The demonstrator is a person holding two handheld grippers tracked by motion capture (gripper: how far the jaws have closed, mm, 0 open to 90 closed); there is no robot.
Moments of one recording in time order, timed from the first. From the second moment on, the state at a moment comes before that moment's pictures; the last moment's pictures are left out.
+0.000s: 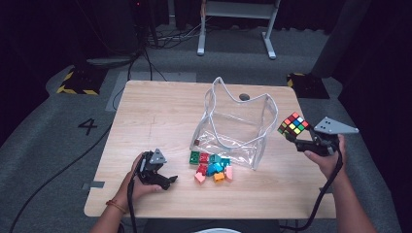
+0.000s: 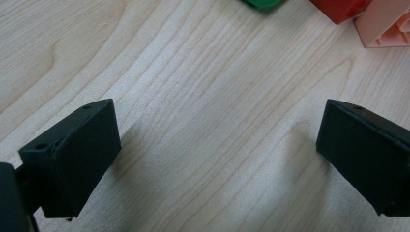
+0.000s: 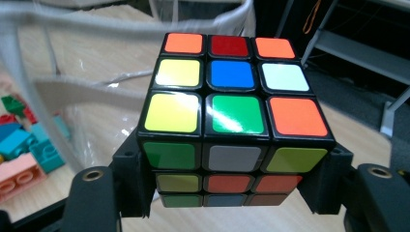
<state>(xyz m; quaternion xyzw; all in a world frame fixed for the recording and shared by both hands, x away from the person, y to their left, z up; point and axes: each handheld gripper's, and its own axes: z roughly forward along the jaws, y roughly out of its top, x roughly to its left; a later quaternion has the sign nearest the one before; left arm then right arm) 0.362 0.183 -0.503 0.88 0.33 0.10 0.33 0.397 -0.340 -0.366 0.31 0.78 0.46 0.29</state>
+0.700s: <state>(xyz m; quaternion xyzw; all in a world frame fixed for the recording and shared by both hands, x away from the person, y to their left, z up) 0.362 0.183 -0.503 0.88 0.33 0.10 0.33 0.453 -0.313 -0.294 0.28 0.78 0.48 0.27</state>
